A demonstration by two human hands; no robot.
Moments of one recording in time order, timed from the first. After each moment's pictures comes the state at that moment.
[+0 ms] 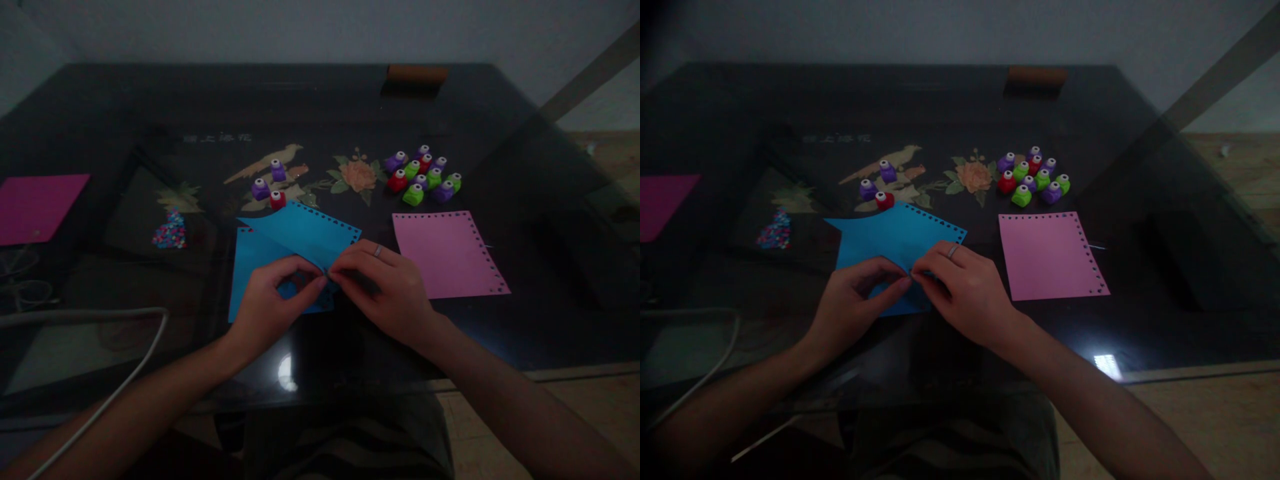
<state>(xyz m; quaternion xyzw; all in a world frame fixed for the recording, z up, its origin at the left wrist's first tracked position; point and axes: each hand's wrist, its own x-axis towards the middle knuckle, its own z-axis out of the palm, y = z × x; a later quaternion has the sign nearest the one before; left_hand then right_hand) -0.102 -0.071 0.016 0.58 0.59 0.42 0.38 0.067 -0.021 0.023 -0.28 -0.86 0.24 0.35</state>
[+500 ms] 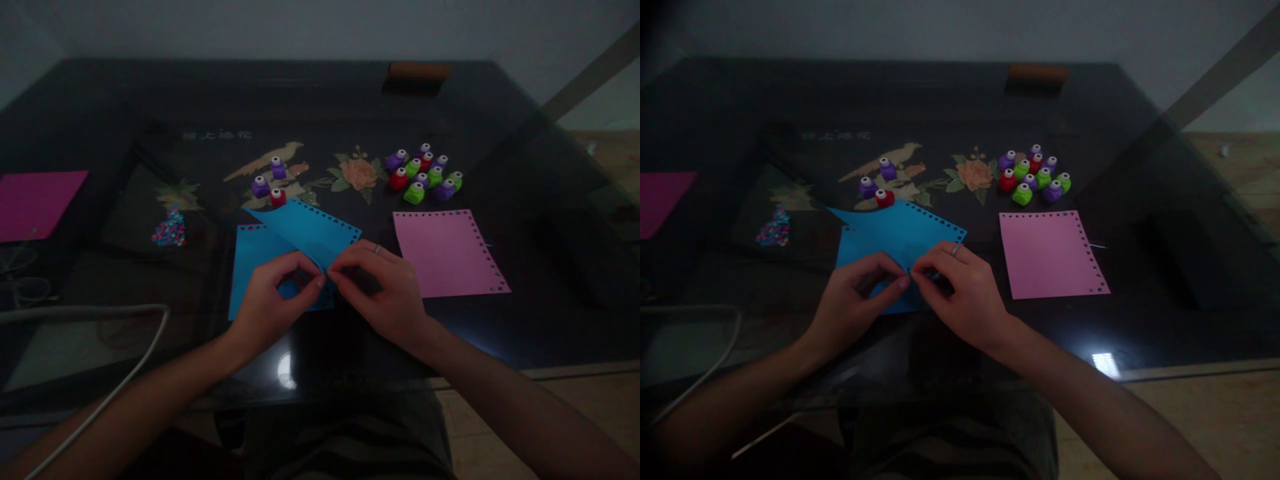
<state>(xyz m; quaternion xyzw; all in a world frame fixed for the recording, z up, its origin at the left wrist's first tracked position) -0.103 -0.071 0.017 0.59 0.57 0.43 0.37 0.061 -0.028 0.018 -0.31 -0.81 0.30 0.39</state>
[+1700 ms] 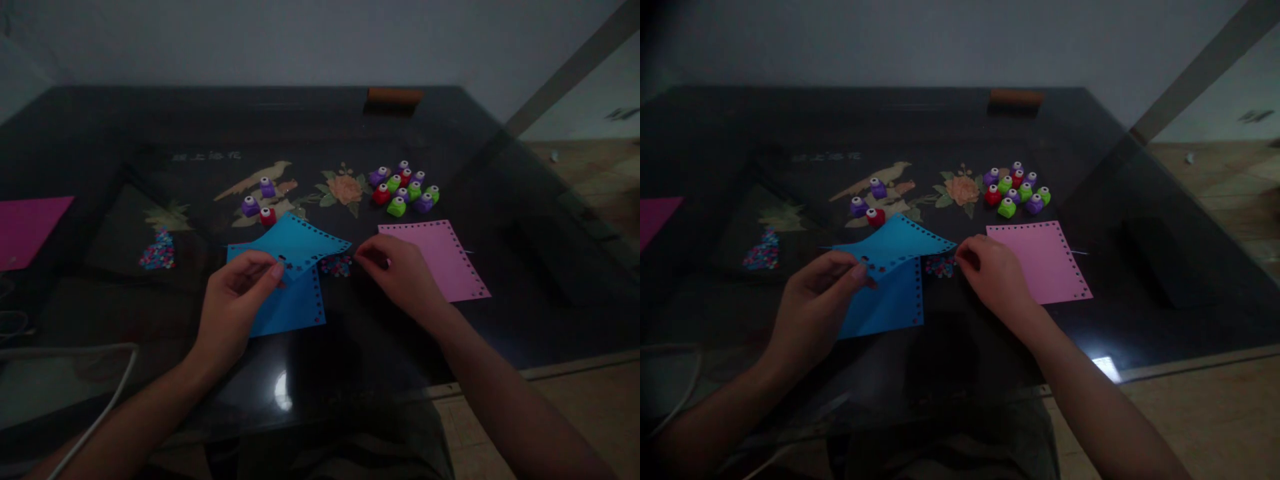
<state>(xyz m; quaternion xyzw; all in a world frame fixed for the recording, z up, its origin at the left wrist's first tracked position) -0.121 -0.065 0.018 0.46 0.62 0.51 0.38 0.098 0.014 0.012 -0.48 -0.82 0.22 0.24</state>
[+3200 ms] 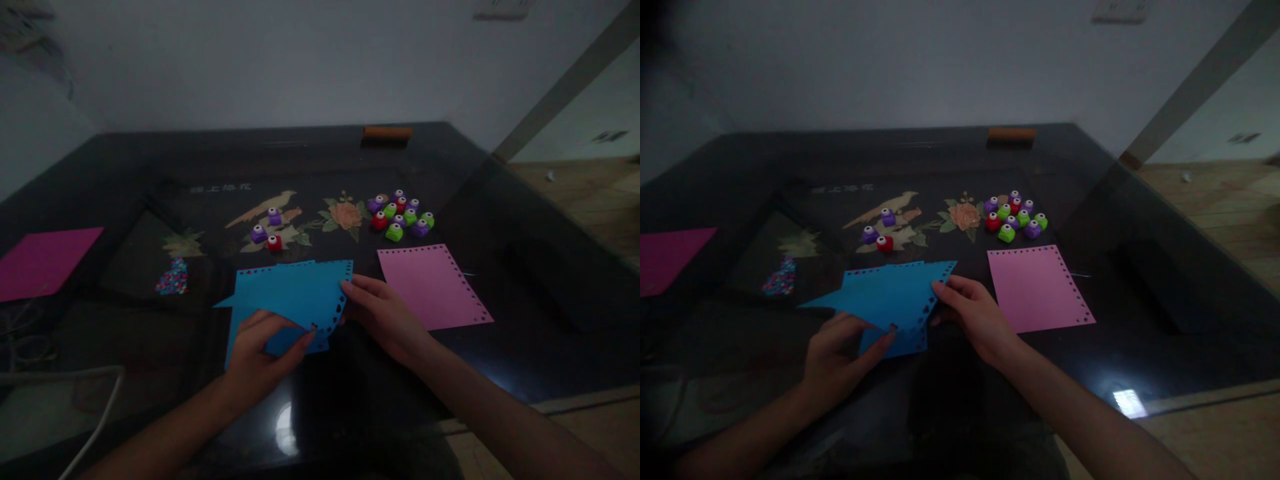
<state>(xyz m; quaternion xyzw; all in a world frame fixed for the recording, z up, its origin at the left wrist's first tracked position) -0.112 -0.079 0.019 0.66 0.57 0.43 0.21 0.068 -0.010 0.016 -0.37 -0.40 0.78 0.32</state>
